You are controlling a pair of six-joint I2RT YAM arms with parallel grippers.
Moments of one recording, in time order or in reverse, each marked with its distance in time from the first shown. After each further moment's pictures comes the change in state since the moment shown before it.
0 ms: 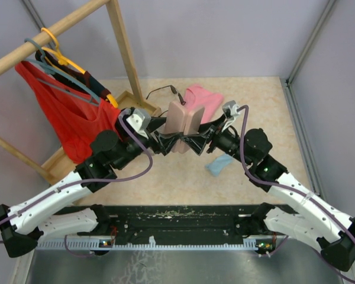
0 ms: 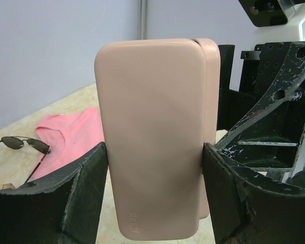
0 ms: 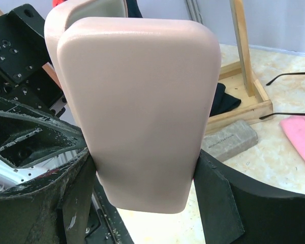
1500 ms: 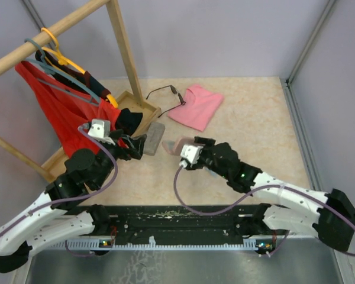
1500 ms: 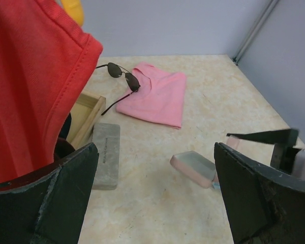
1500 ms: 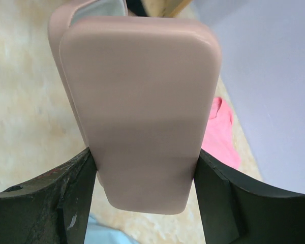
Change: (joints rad) left arm -0.021 -0.309 -0.069 -0.380 -0.535 -0.173; right arm 0.151 0.129 -0.175 -0.021 0.262 -1.072
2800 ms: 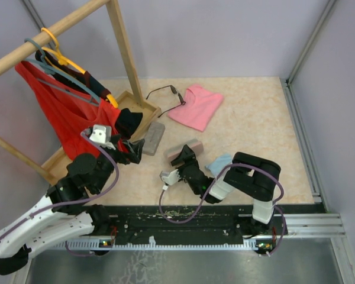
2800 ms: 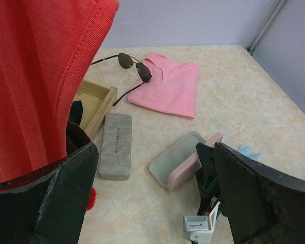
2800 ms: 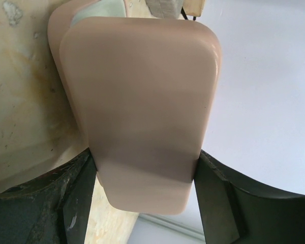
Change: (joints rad) left arm 0.000 -0.058 -0.087 -0.013 -0.034 0.025; right arm 0.209 0.845 -0.111 0.837 0.526 -0.782
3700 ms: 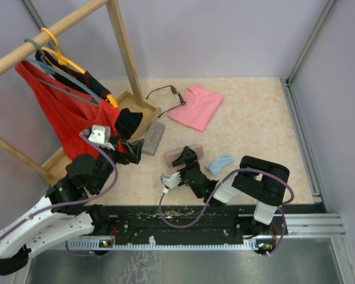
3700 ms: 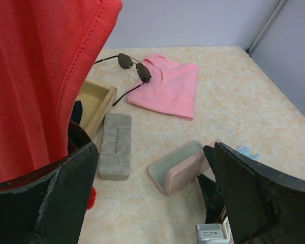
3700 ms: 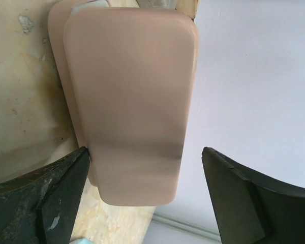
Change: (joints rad) left arm 0.000 -0.011 -0.002 -0.001 0.000 -0.011; right arm 0.040 -0.080 -0.053 -0.022 0.014 0.086
